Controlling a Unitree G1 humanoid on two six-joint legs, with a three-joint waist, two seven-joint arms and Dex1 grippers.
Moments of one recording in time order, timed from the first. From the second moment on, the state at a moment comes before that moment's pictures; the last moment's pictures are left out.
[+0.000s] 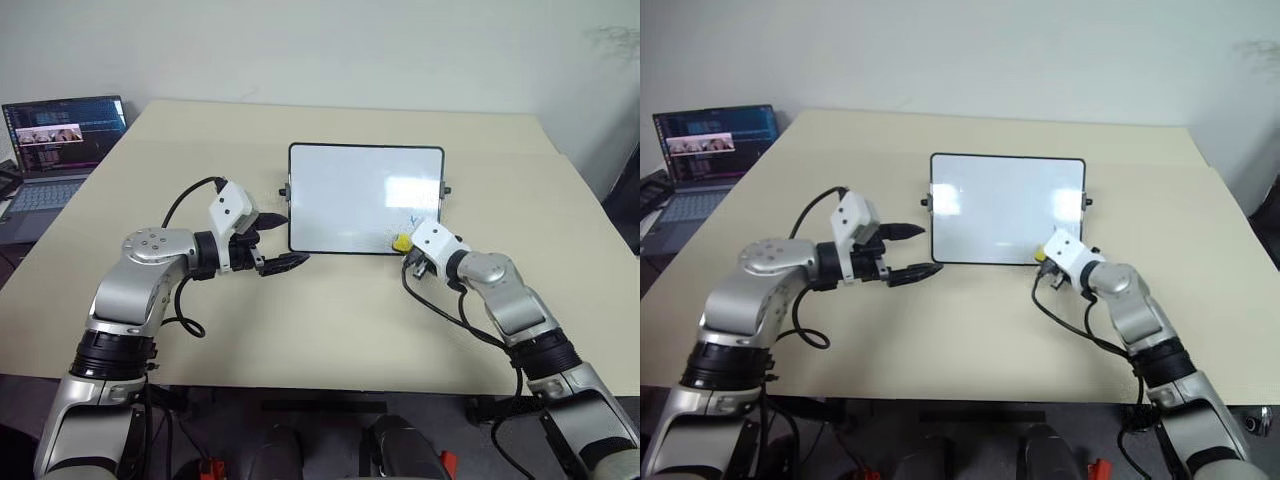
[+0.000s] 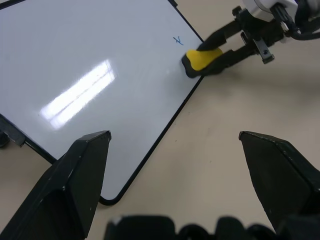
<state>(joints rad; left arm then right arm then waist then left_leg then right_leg) -0.54 0.69 -0.03 -0.02 -0.35 0.49 -1.01 -0.63 -0.47 0.25 0.21 -0.15 0.40 0.49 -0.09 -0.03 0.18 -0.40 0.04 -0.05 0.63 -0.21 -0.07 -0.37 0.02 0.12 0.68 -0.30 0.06</state>
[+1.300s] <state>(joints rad) -0.55 0.68 -0.02 0.01 -0.35 0.49 -0.99 -0.73 -0.43 0.18 0.29 -0.18 0.48 0.39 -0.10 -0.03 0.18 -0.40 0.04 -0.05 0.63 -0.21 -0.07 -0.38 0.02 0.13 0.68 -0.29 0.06</state>
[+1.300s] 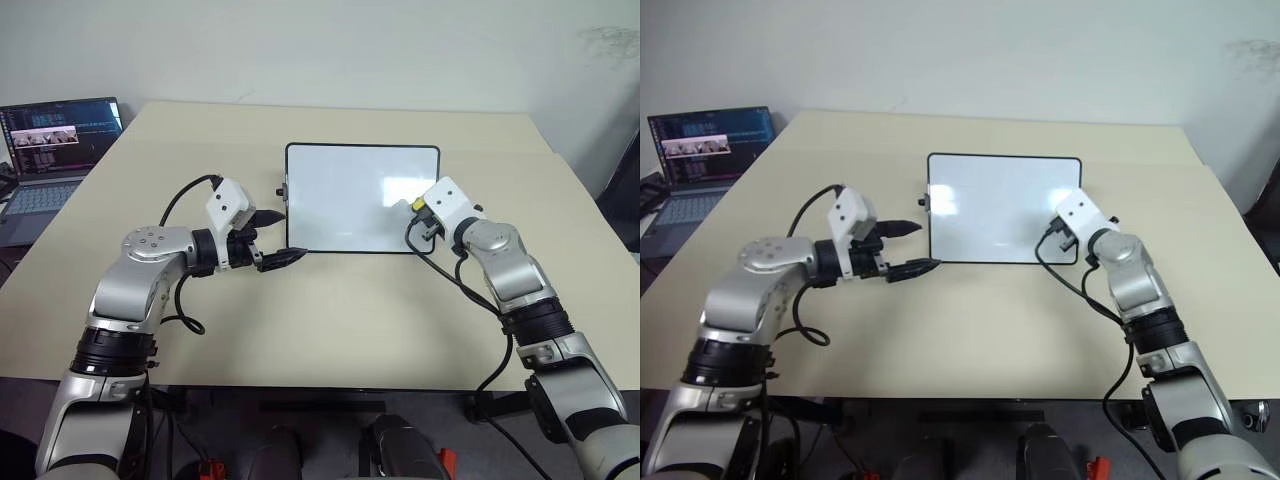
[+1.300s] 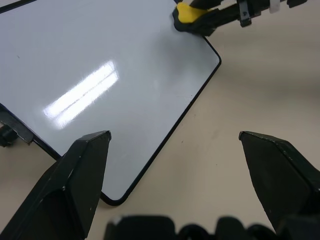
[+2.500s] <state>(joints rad) -0.68 0.51 -0.16 0.06 -0.37 0.47 -1.10 -0.45 -0.67 -0.32 -0.05 0.15 1.19 0.41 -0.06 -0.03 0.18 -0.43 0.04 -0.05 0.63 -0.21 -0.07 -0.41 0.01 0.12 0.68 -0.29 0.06</state>
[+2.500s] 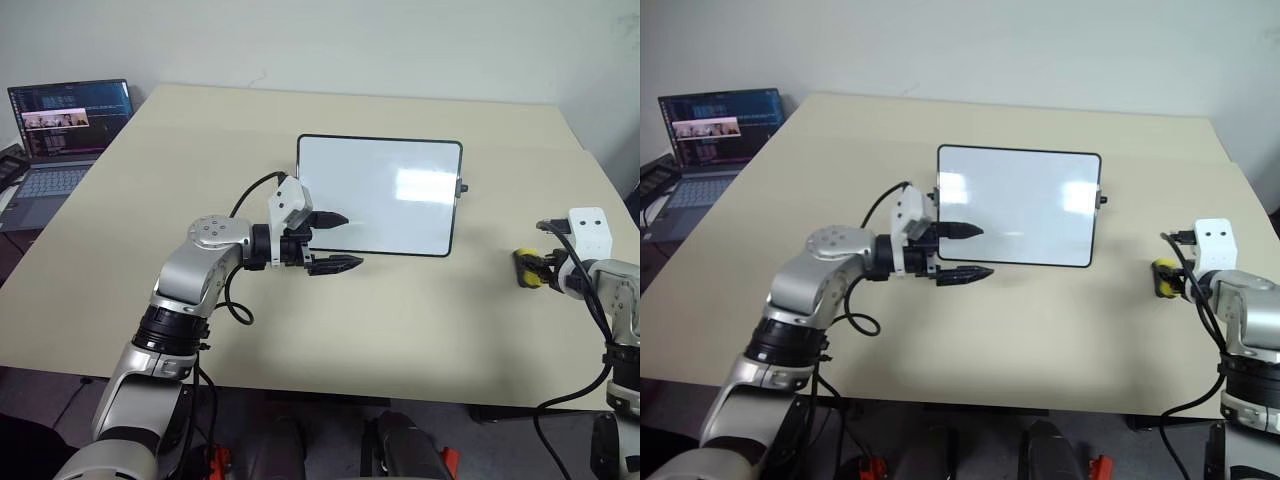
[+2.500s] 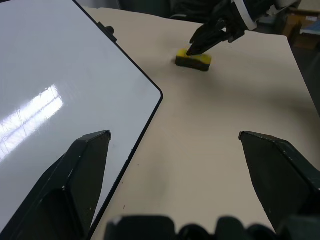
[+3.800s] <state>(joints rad) -0.66 0.42 0.22 0.57 -0.24 0.07 -0.51 -0.27 -0.18 -0.34 -0.11 0.29 0.57 0.17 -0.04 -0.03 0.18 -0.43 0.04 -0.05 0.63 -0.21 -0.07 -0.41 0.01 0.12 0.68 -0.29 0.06</state>
